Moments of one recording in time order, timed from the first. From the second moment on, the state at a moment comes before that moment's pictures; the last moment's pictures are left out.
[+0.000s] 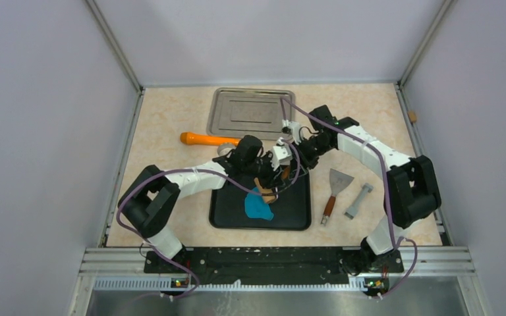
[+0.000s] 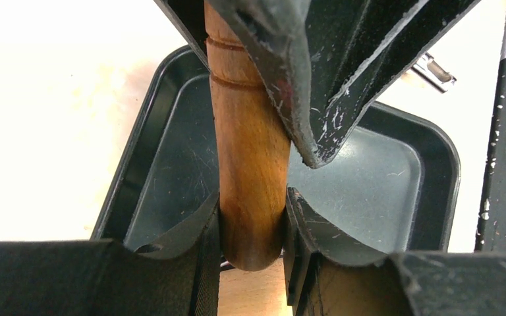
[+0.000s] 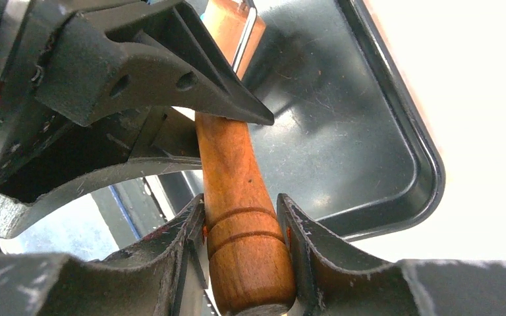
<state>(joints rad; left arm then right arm) -0.75 1.65 0.92 0.10 0.54 0.20 0.45 1.66 1.25 -0.81 -0.67 -0.28</state>
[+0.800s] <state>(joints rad) -0.79 1.67 0.74 0.36 0.57 0.12 0.45 1.72 1.18 -0.82 -0.73 -0.23</state>
